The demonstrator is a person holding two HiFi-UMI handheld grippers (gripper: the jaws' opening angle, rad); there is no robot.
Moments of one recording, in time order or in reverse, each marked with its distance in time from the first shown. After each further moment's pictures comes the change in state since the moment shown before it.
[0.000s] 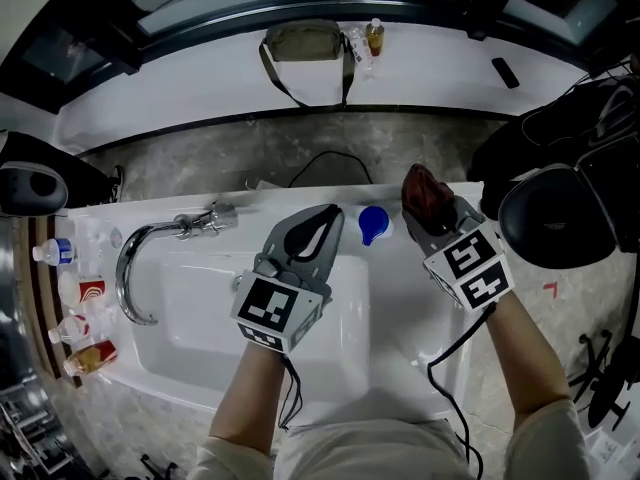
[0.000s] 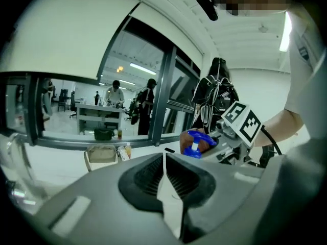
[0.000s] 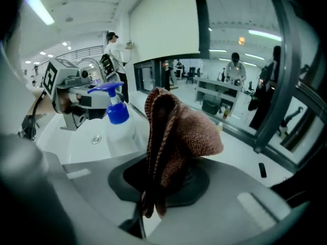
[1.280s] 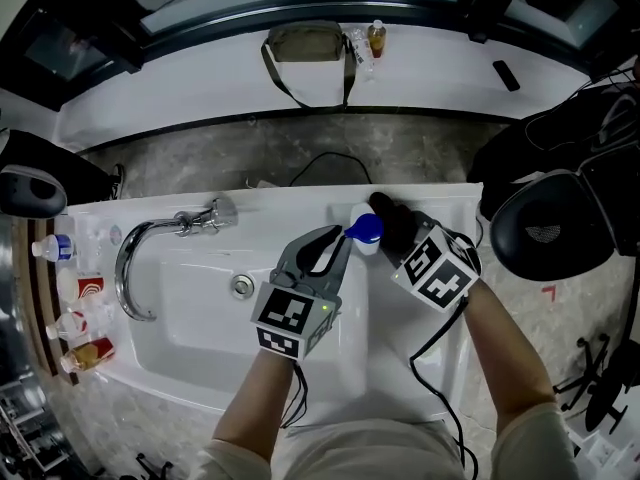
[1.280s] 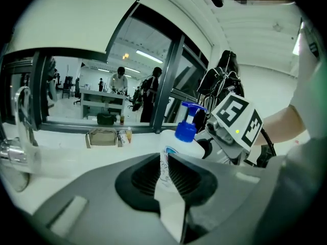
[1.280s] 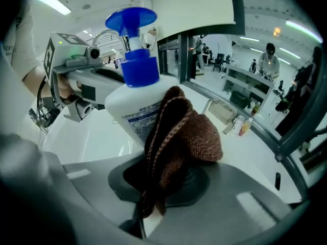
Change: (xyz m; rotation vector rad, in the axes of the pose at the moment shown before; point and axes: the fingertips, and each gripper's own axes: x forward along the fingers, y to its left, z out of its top) left arm -0.003 -0.021 -0.054 -0.092 0.161 0.011; right arm 0.040 0.063 -0.037 -0.165 0.185 0.230
